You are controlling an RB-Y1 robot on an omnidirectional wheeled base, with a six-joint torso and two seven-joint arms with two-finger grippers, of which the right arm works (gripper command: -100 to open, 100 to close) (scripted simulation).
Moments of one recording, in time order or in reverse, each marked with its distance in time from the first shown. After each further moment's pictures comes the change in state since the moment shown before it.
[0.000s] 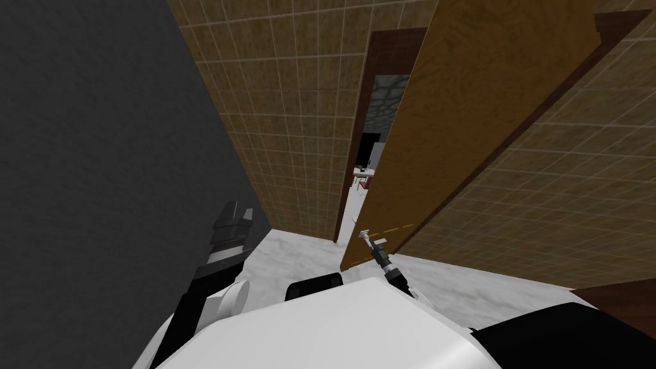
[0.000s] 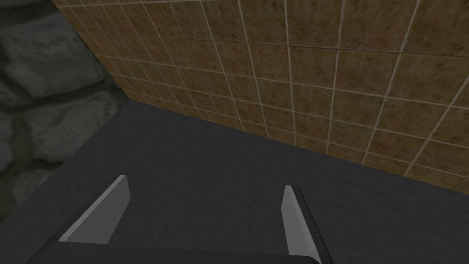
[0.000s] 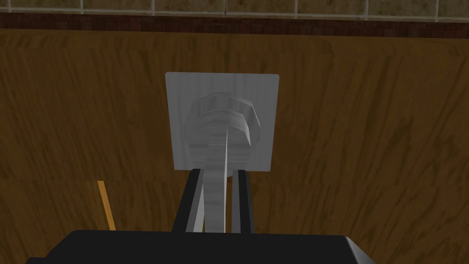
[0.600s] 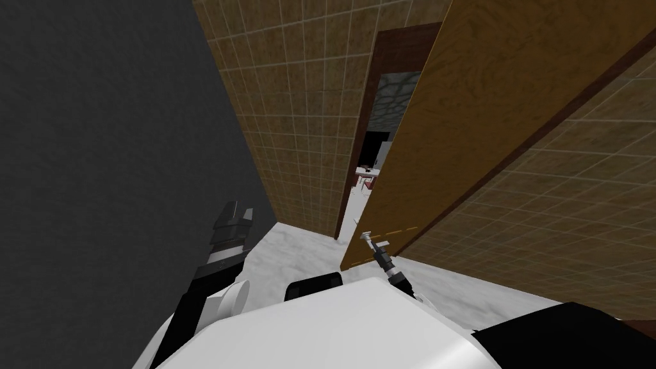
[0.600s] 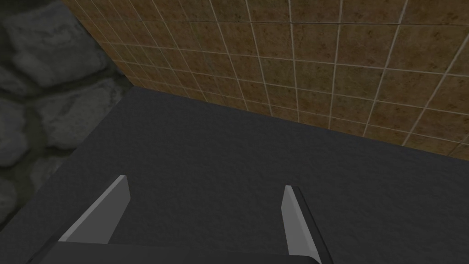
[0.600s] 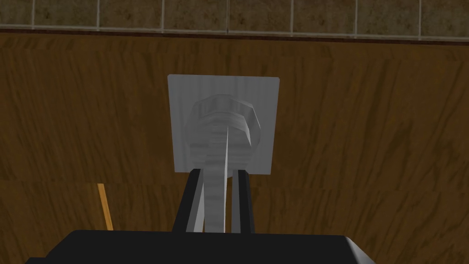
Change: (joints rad) arm 0.009 -0.014 -0.013 0.041 0.012 -0.067 -0.004
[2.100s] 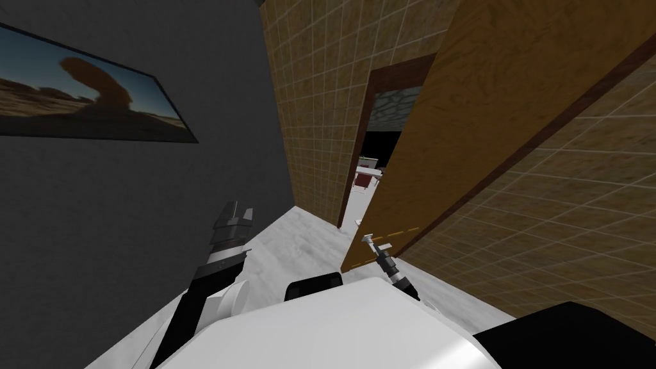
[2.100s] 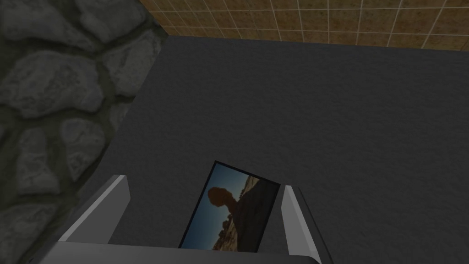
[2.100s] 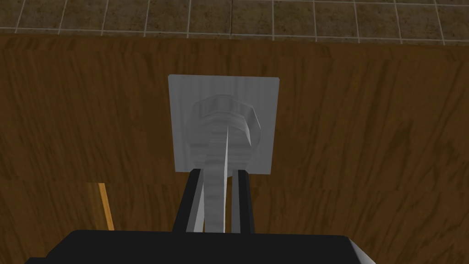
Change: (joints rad) arm 0.016 -0.011 -0.028 0.042 0.033 -0.066 -0.009
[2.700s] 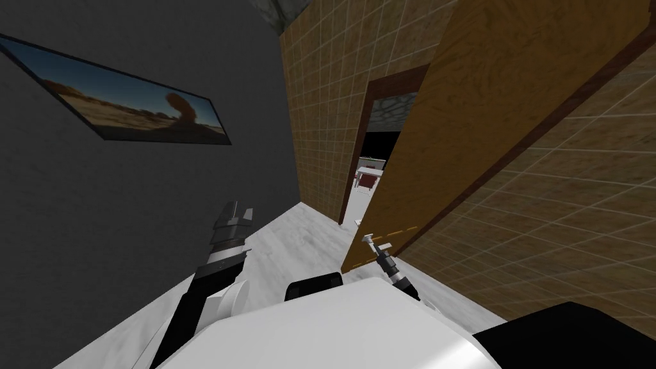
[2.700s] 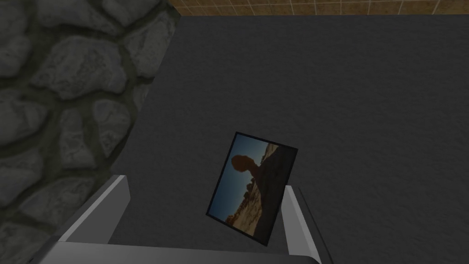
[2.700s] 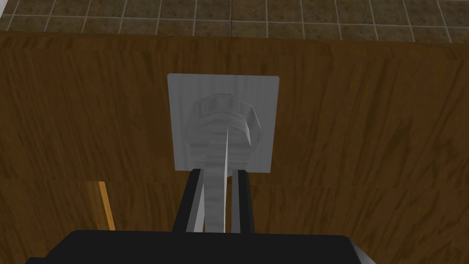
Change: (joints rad) arm -0.004 -0.001 -0.007 0.009 0.006 -0.002 0.001
